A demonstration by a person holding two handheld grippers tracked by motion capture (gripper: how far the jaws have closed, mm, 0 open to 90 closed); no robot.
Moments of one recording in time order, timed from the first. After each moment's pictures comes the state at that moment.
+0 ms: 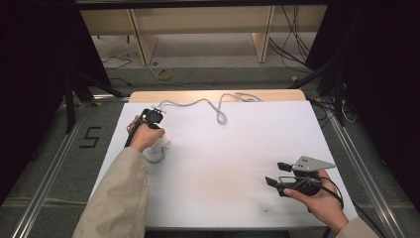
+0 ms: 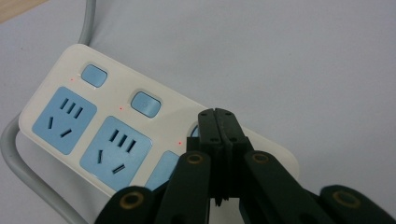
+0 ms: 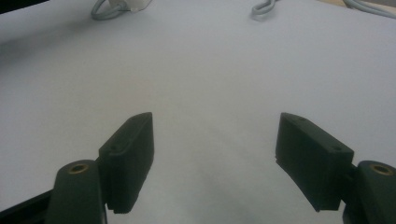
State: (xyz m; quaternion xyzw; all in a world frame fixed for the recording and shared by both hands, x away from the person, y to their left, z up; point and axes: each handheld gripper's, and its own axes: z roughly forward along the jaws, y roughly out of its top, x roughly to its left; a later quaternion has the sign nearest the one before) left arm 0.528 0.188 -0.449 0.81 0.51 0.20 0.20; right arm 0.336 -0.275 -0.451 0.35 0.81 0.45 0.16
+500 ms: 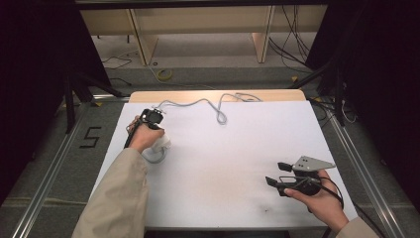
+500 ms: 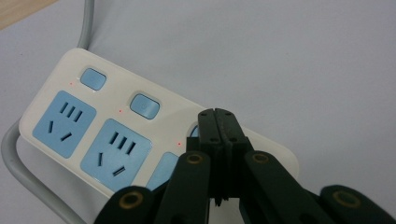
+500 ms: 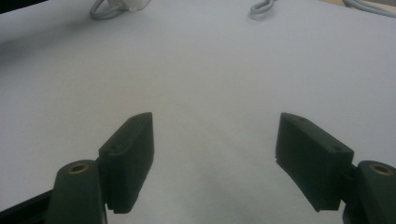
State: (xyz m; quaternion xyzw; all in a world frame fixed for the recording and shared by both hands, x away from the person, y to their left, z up) left arm 0.526 0.189 -0.449 0.82 0.49 0.20 0.21; right arm 0.337 -0.276 -0.451 0.35 0.80 0.45 0.16
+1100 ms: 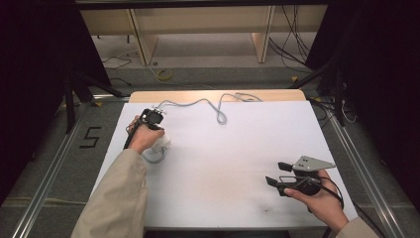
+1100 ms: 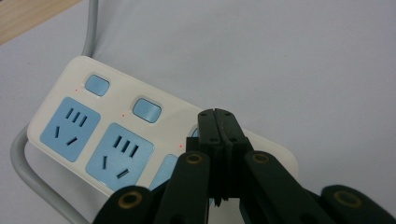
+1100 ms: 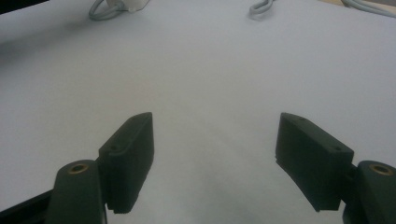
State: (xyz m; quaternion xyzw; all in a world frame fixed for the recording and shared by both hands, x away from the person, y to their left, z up) left arm 0.524 0.189 -0.447 0.82 0.48 0.22 0.21; right arm 0.337 -0.276 -0.451 0.35 0.80 0.45 0.16
